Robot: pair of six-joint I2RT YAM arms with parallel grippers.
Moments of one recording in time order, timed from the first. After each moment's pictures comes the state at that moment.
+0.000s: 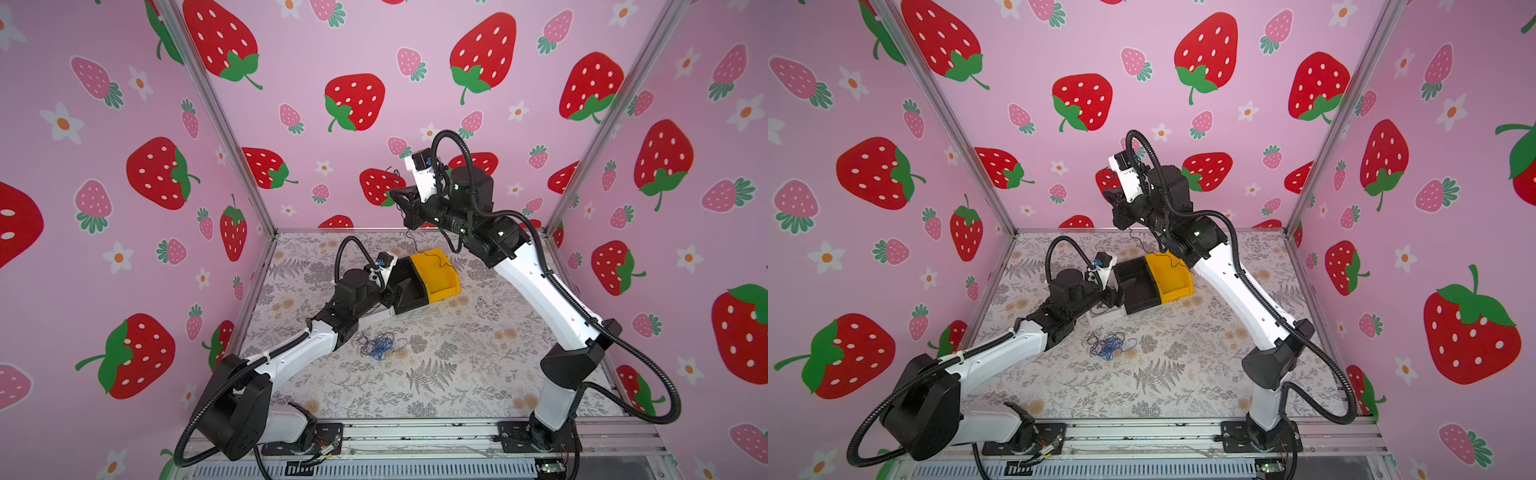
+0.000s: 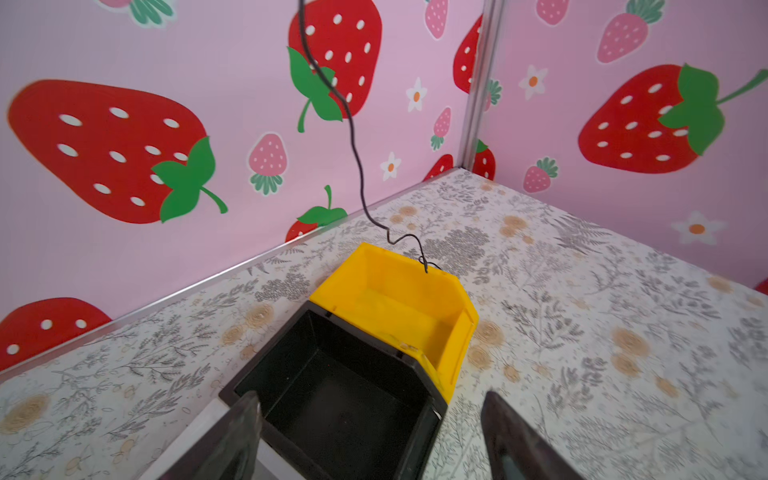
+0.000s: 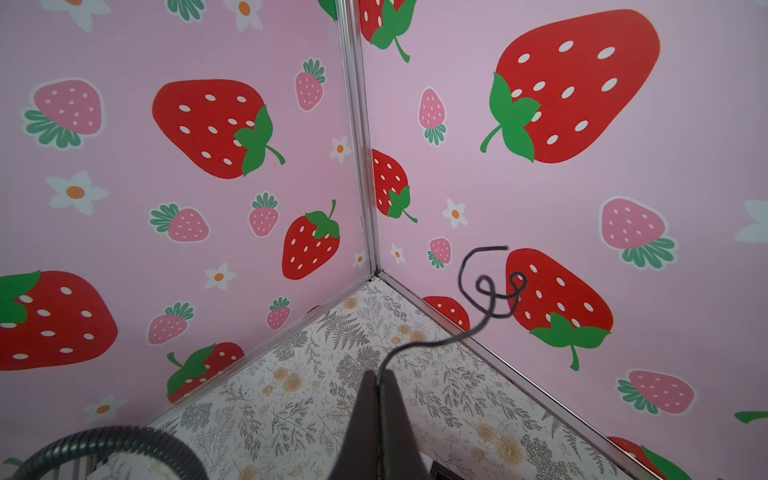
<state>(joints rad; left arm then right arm) -0.53 1.37 0.78 0.38 0.09 0.08 0.85 1.82 2.21 -0.47 -0.17 0.04</state>
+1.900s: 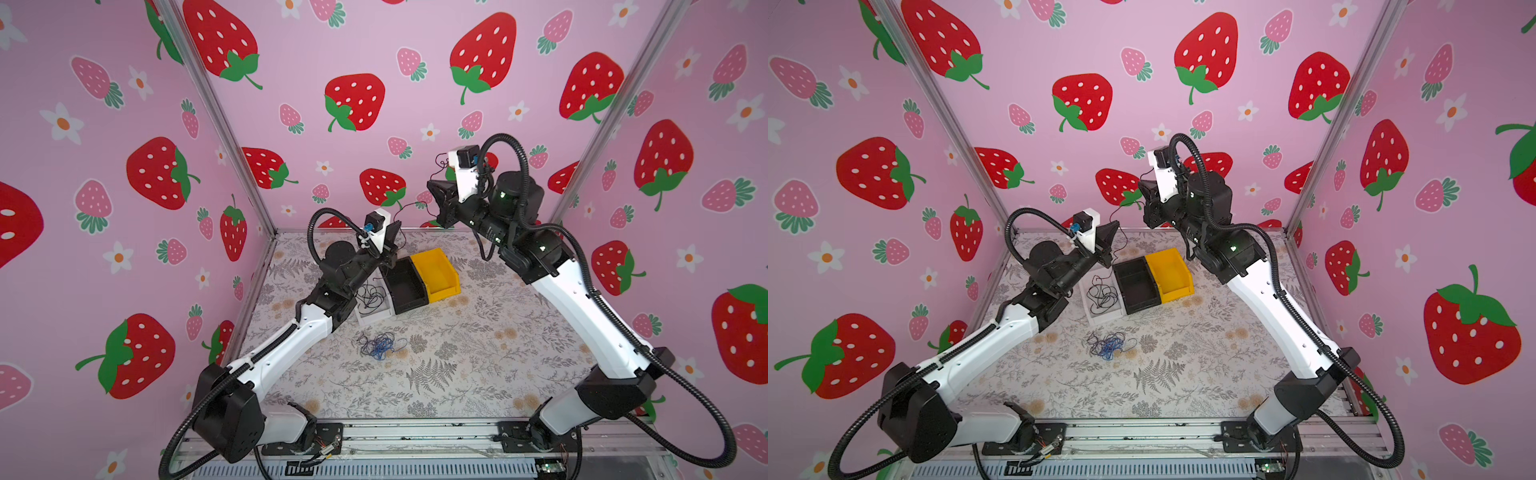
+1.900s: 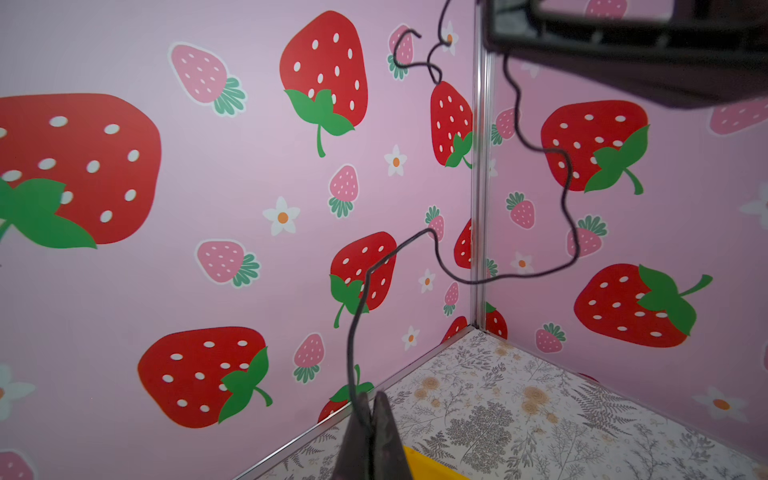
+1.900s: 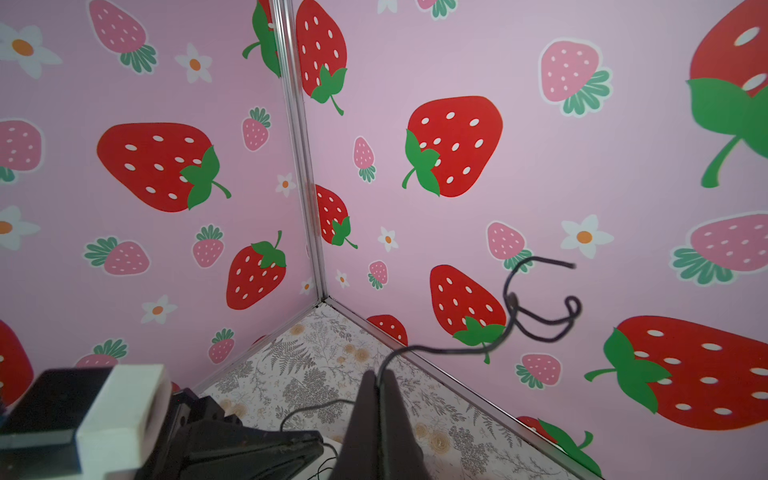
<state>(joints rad) -0.50 1.31 1.06 0.42 0.11 0.12 0.77 1.57 1.91 -0.33 -0.08 0.01</state>
